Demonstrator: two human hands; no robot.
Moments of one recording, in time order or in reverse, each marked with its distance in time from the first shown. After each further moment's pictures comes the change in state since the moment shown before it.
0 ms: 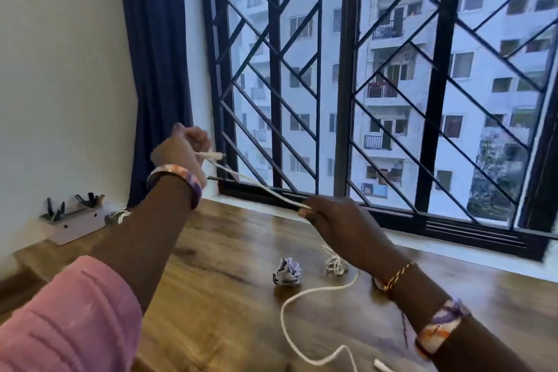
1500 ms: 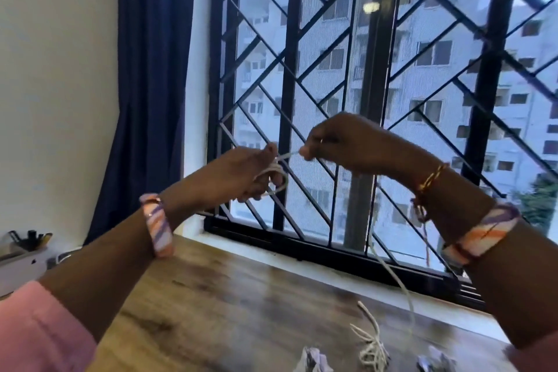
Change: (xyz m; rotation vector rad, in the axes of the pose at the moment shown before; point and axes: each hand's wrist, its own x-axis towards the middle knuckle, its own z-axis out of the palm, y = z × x) left_hand 0.098 -0.011 0.015 1.045 -1.116 0.221; right_hand 0.211 -0.016 -0.024 0.016 -0.204 0.071
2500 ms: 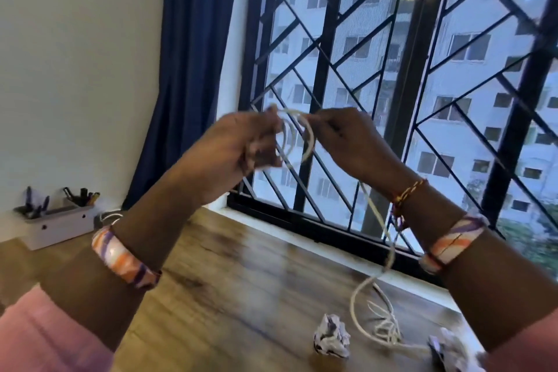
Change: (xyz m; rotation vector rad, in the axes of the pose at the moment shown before) left_hand -0.069 0.016 -0.024 -0.629 0.128 0.078; right_hand 0.008 -0.042 0.057 0.087 0.333 -0.143
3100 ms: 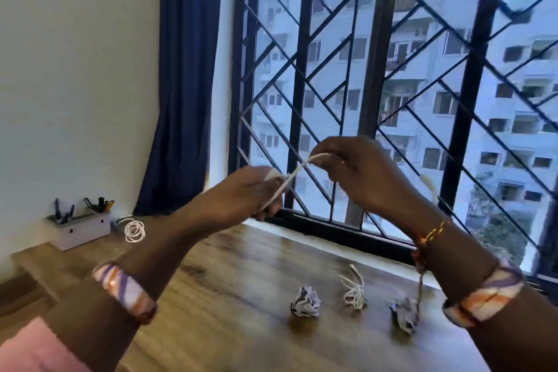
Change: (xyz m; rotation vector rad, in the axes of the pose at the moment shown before) left_hand -0.056 0.020 0.088 0.681 -0.096 -0.143; right_hand -0.101 -0.033 -0.099 0.013 -0.036 0.062
